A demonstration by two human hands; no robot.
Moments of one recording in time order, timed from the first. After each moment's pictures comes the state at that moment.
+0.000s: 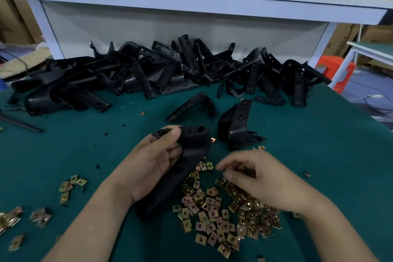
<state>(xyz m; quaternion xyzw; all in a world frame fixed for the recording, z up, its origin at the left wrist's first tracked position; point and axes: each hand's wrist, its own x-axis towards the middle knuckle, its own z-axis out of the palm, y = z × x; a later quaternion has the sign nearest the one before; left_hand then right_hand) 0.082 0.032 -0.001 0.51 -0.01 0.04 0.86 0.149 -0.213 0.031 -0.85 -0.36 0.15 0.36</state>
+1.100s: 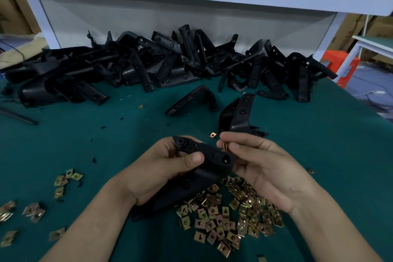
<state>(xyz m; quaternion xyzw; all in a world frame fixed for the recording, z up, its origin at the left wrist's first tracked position) 0.075 0.017 0.001 0.58 -0.09 -0.08 0.81 0.144 -0.198 0.037 -0.53 -0.13 0.33 0.77</state>
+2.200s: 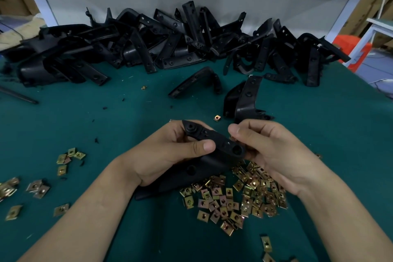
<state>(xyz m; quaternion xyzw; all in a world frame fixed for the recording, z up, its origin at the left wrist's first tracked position) 0.077 0.013 -0.002 0.60 -0.12 -0.10 0.79 0.141 -0.196 0.036 -0.68 -0.18 0.28 0.65</state>
